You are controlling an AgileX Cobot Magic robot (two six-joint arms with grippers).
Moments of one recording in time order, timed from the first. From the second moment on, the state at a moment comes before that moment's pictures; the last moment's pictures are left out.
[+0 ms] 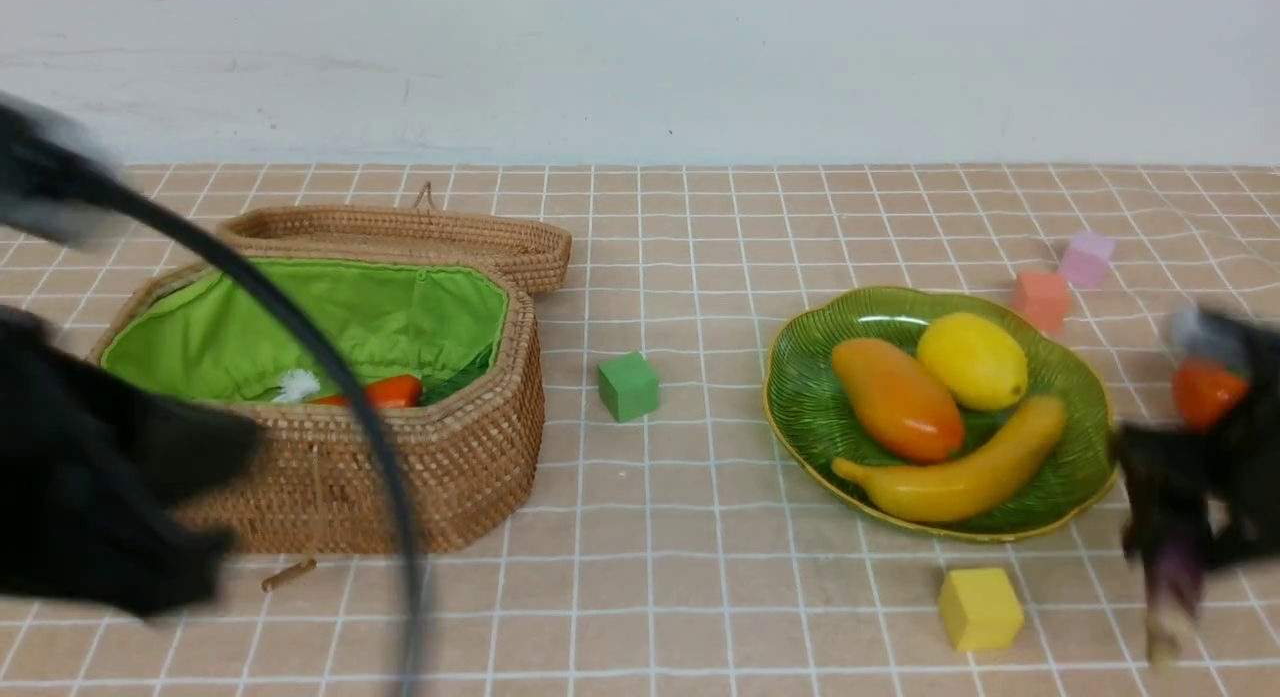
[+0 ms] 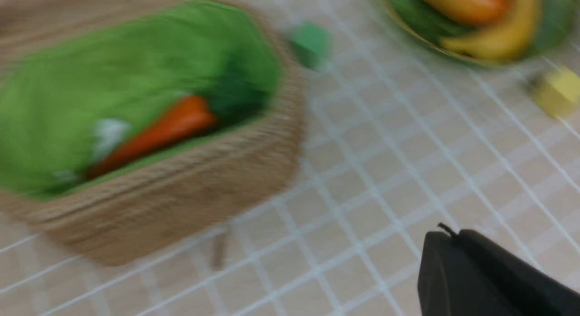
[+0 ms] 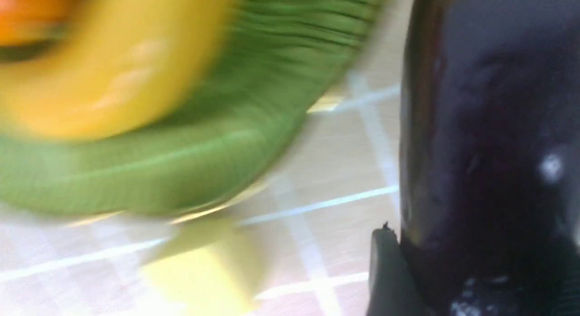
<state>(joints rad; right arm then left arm) 0.00 1.61 -1.15 0.29 0.93 0.04 -0.76 0.79 -0.97 0.37 0.92 -0.46</state>
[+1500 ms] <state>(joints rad) 0.03 1.82 -1.86 0.03 1.23 0.08 -0.76 0.70 -0.96 0.08 0.86 -0.16</state>
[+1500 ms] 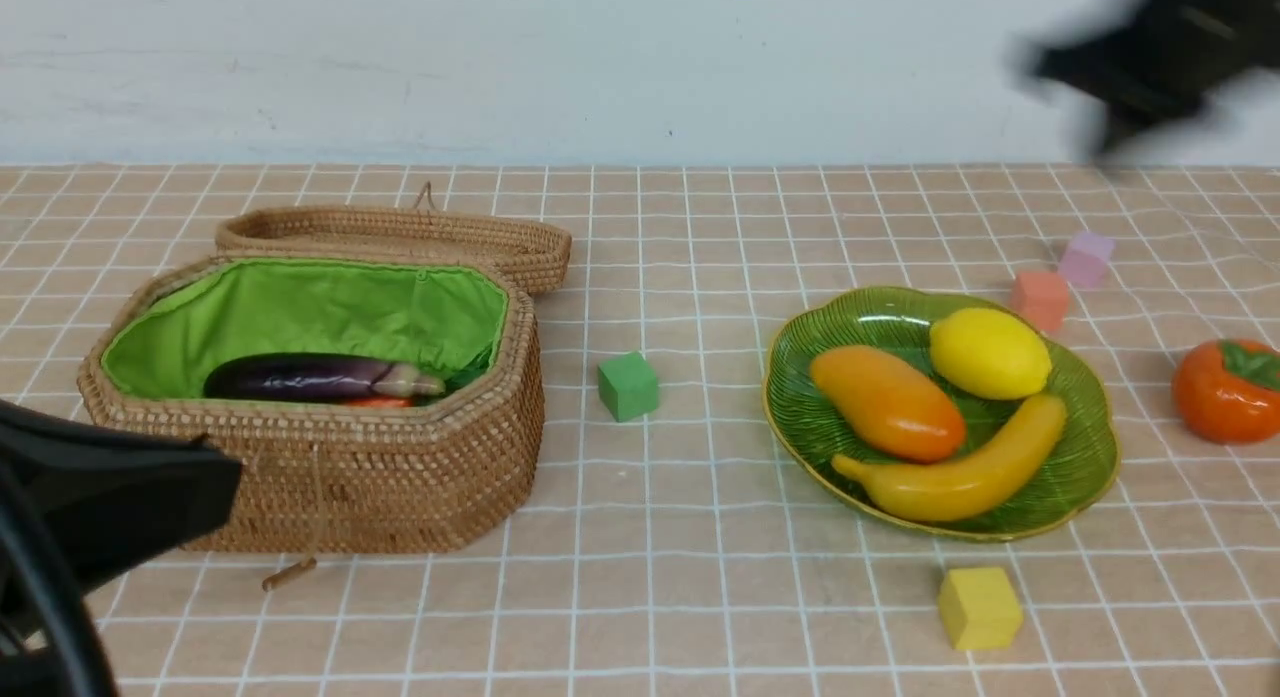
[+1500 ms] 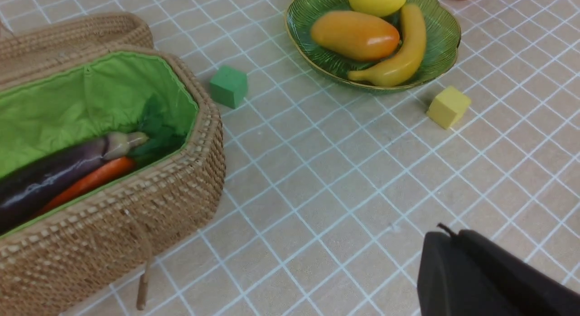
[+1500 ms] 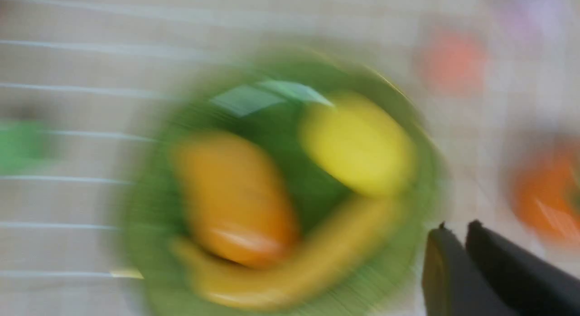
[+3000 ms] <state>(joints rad) -0.38 1.95 -1.47 0.73 0.71 -0.37 -0.76 0.70 -0.96 0.10 0.81 -0.16</state>
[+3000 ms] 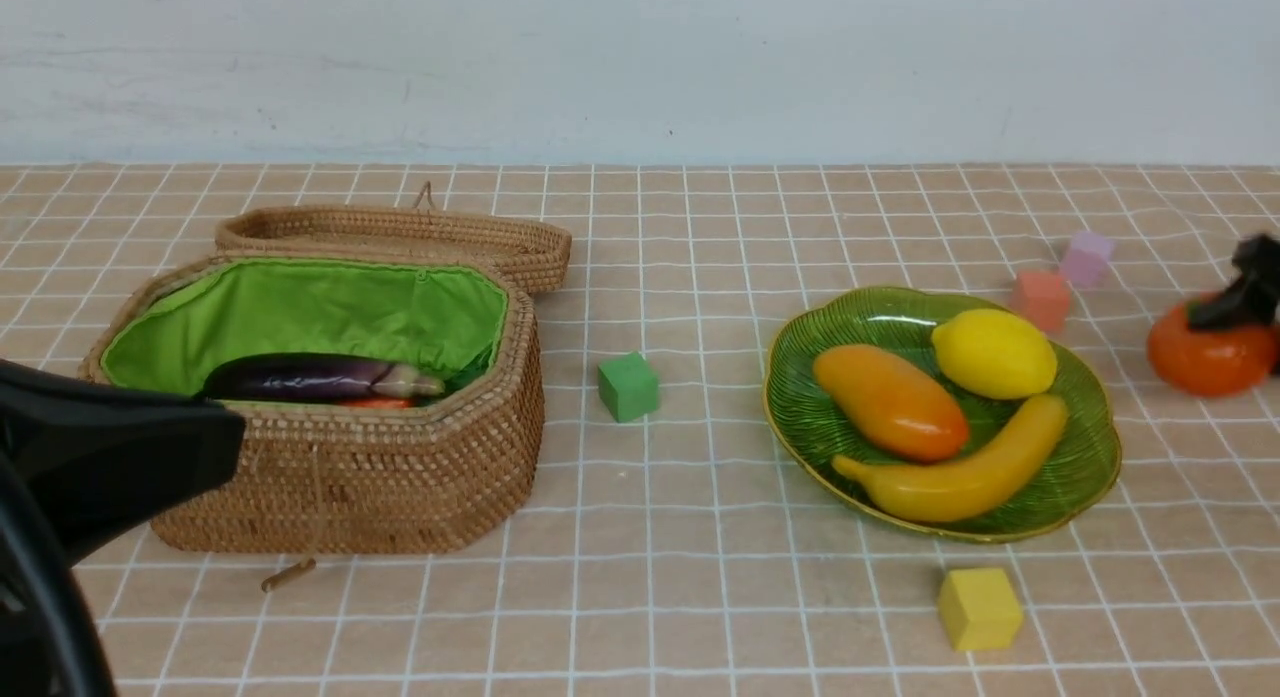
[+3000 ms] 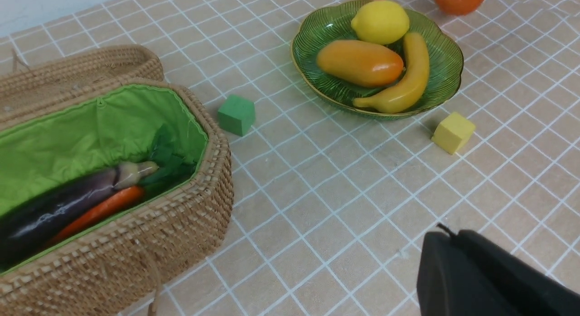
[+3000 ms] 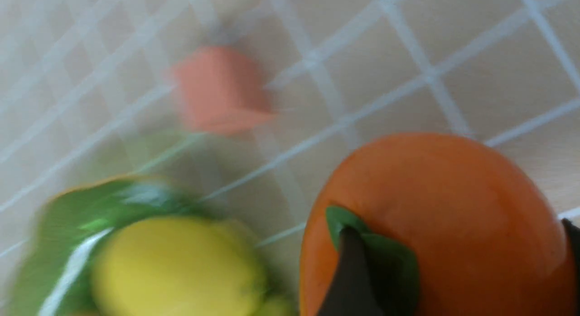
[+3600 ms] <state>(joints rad) 0.09 1.95 -1.48 0.66 0.48 -0.65 -0.76 0.70 -0.96 0.11 0.83 -0.16</state>
